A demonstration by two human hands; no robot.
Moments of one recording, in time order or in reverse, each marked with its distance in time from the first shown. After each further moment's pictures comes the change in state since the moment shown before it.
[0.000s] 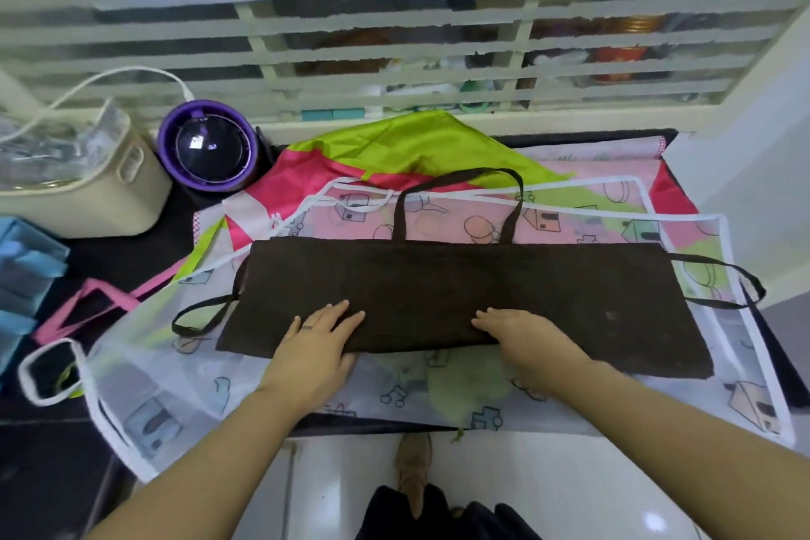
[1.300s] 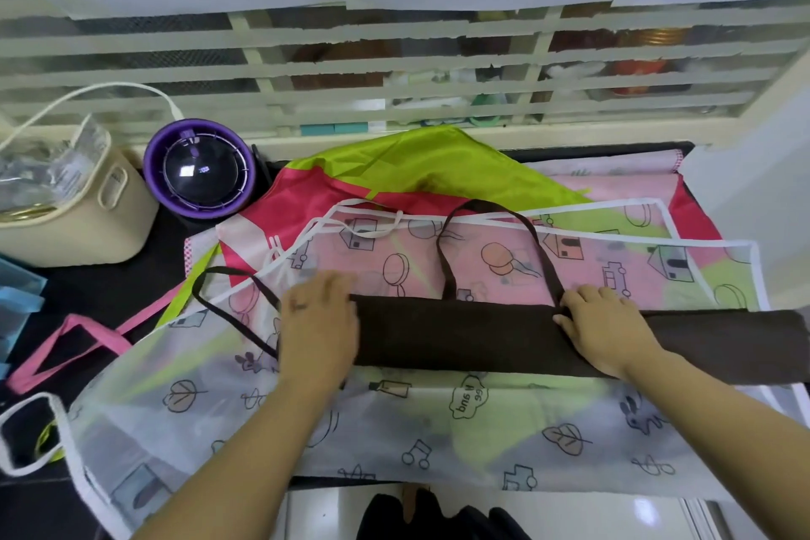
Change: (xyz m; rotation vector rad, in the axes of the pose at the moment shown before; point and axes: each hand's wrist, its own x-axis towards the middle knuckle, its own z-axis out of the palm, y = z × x) left_hand 0.056 -0.004 -0.022 0.016 0.506 -0.131; right_hand 0.028 0.080 -0.009 -0.169 0.205 0.334
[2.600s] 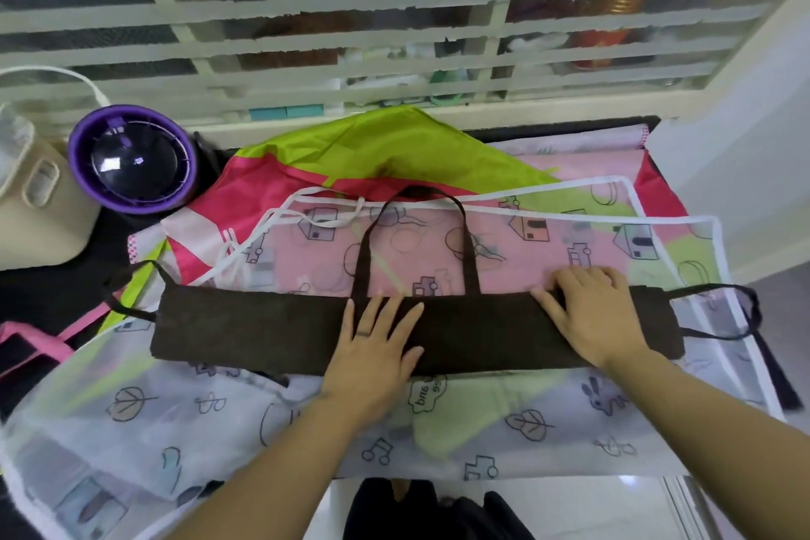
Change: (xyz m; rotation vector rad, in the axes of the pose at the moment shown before) left_hand -0.025 0.070 0.050 0.063 -0.409 0.330; right_hand -0.004 0.031 0.029 0.104 0.445 -0.038
